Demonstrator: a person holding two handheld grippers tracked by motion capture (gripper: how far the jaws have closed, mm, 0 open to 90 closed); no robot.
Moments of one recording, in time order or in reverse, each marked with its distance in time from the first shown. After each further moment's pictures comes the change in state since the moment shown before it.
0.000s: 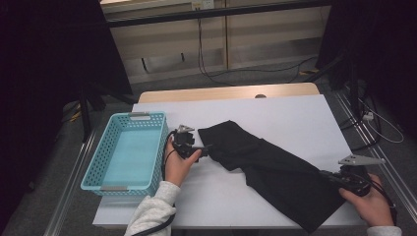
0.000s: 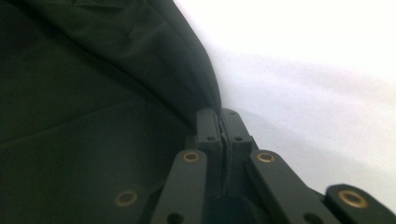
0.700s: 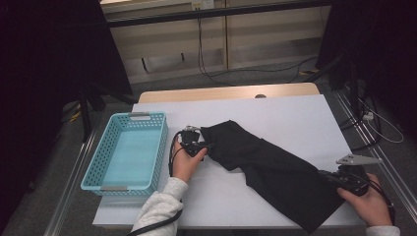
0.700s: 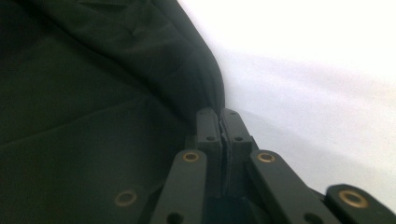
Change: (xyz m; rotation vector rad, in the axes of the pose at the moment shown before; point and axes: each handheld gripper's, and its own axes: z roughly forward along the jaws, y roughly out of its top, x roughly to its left) left arm -0.008 0.000 0.022 0.049 -0.070 -0.074; right arm 0.002 0.002 0.002 0.002 -0.002 -0.016
